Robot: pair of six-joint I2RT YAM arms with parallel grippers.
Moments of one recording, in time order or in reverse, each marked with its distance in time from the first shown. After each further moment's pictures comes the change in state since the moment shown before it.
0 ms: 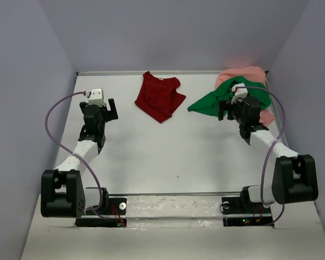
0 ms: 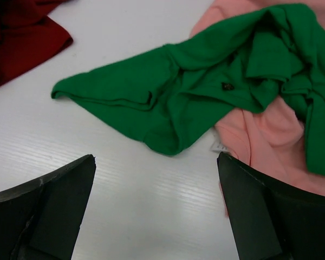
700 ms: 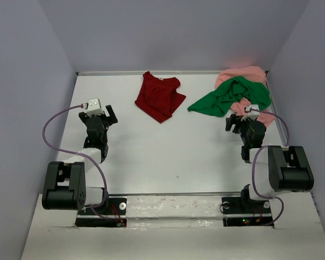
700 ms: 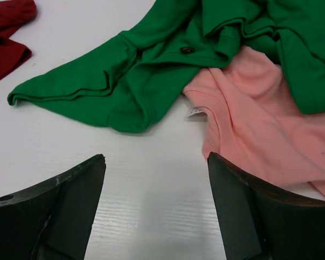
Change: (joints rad) left arm 0.000 0.072 -0.215 0.412 -0.097 -0.078; right arm -0.140 0.137 -0.411 0.723 0.020 0.168
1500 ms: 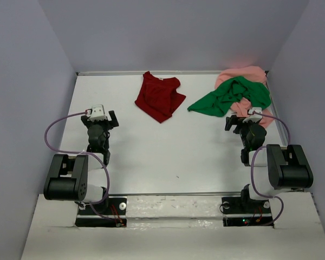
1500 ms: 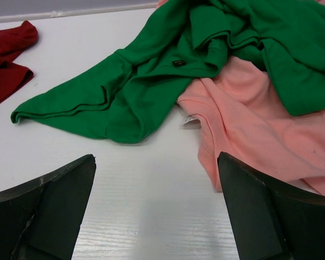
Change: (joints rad) left arm -0.015 0.090 -0.121 0.336 0.006 0.104; right arm 0.000 0.024 -0.062 0.172 0.052 0.051
